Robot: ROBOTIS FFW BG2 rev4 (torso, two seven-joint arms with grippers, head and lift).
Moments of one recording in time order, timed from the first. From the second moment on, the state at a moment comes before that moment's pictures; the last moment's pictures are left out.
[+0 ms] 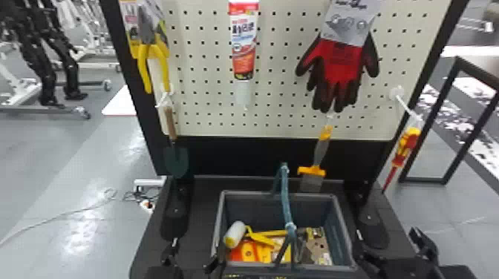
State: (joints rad) left arm 0.39 0.01 -0.25 -1.77 0.00 -0.14 0.23; right arm 0.36 -0.16 0.06 -1.73 -0.05 -0.28 -0.05
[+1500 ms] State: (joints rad) left arm 0.36 0.02 -0.29 -1.77 0.00 -0.10 0.23; right arm -0.26 -0.27 -0.24 -1.98 -0.11 0.51 0.57
